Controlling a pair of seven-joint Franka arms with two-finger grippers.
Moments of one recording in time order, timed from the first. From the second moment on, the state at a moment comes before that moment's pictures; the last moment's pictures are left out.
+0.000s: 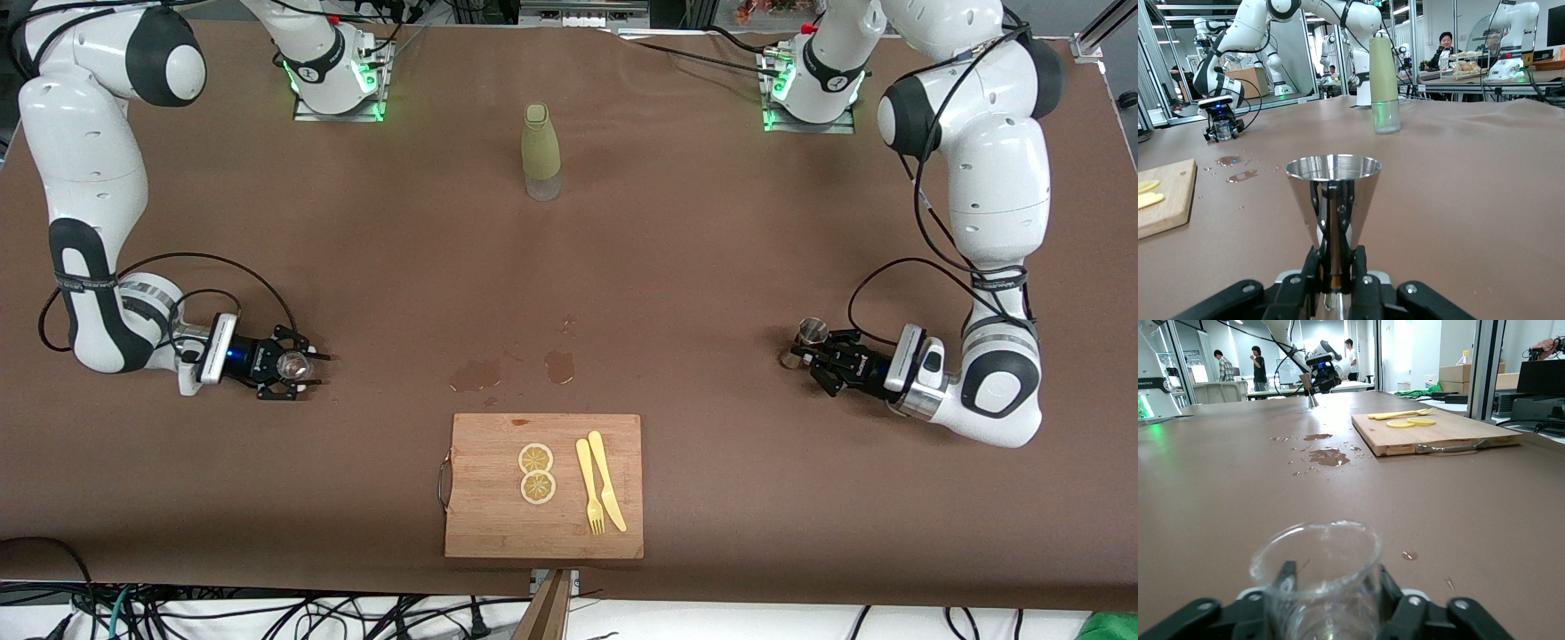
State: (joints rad) left arm 0.02 1.21 0.32 -1.09 -1.18 1.15 2.68; right arm -0.21 1.02 -0.11 -1.55 1.33 1.64 -2.52
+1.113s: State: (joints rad) left arm 0.04 1.23 0.33 -1.08 -1.19 1.18 2.69; right arm -0.21 1.00 -0.35 -1.21 1.18 1.45 -2.02
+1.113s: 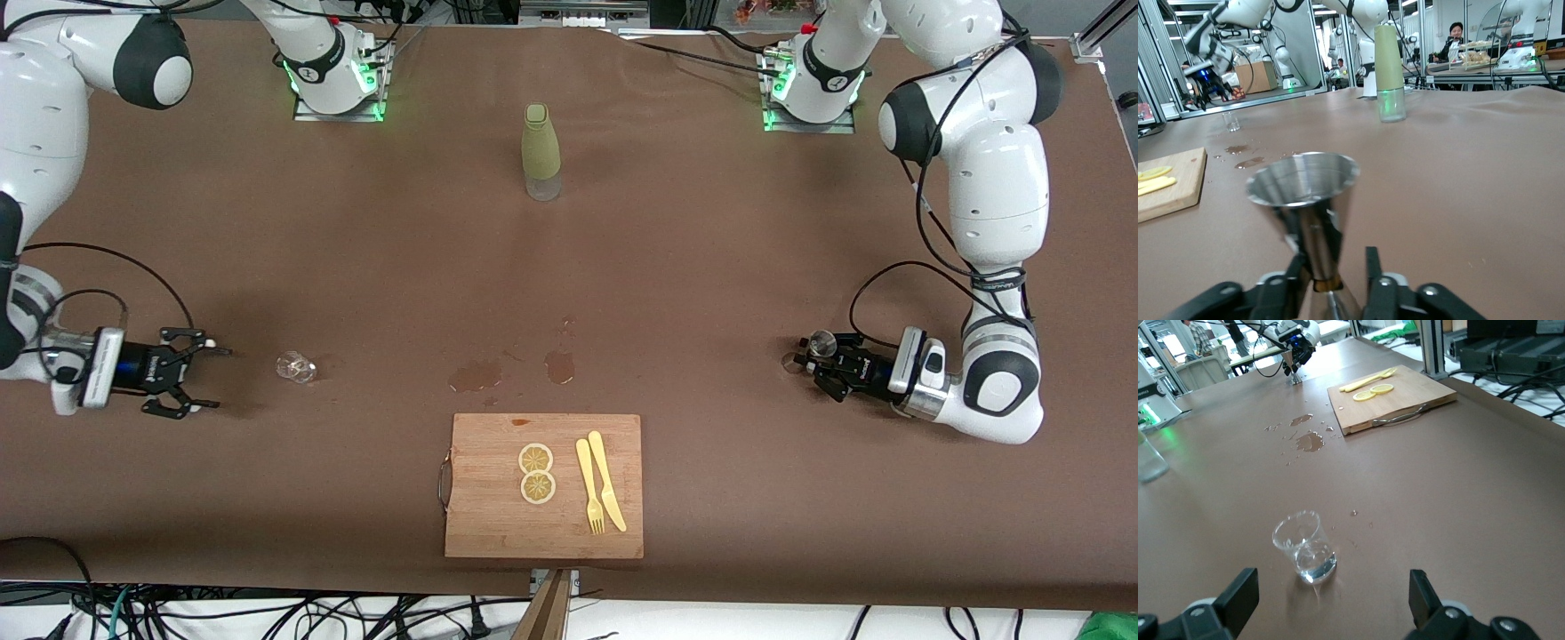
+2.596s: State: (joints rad) left arm -0.08 0.82 0.56 -1.14 -0.87 1.49 2.42; right arm 0.00 0.66 -0.26 -0.81 0.47 1.22 -0.25
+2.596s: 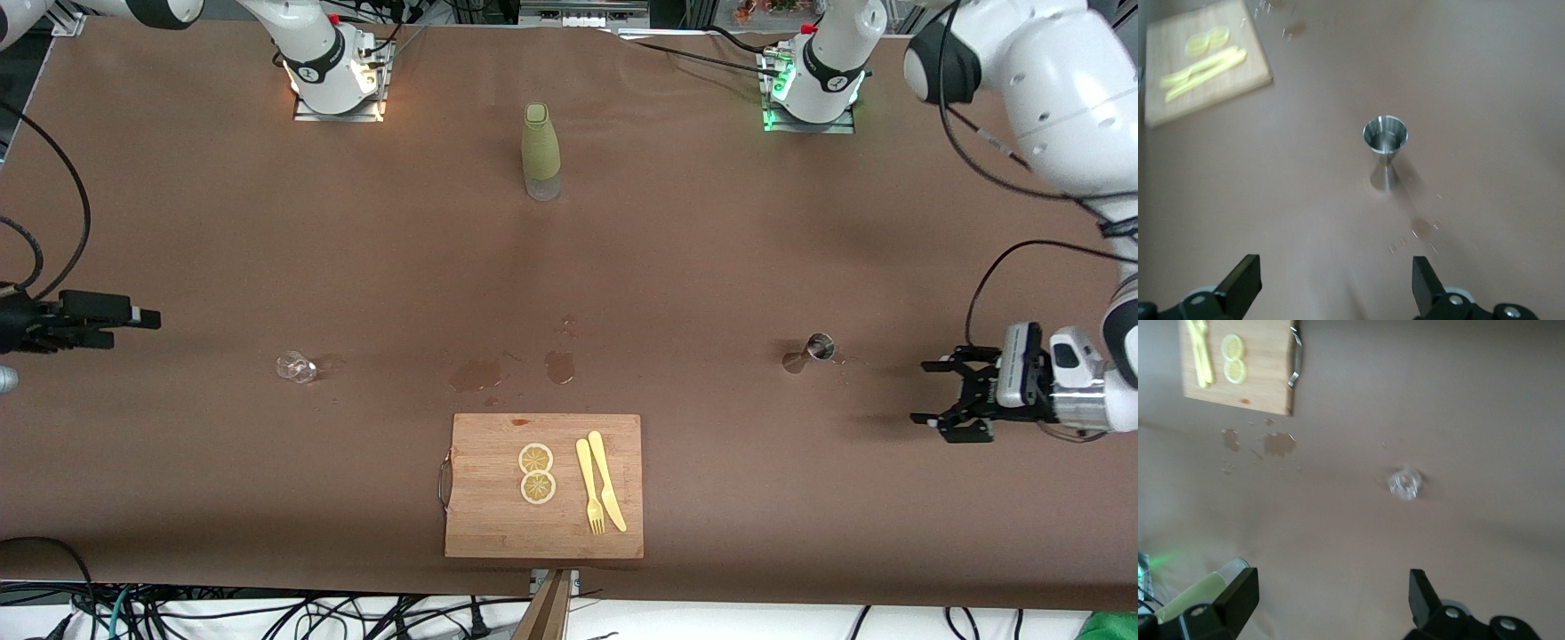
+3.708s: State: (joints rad) left arm -0.11 0.17 0.21 -1.43 -0.07 1.54 0.89; right arm 0.03 0.14 -0.04 -1.43 0.06 1.30 0.00
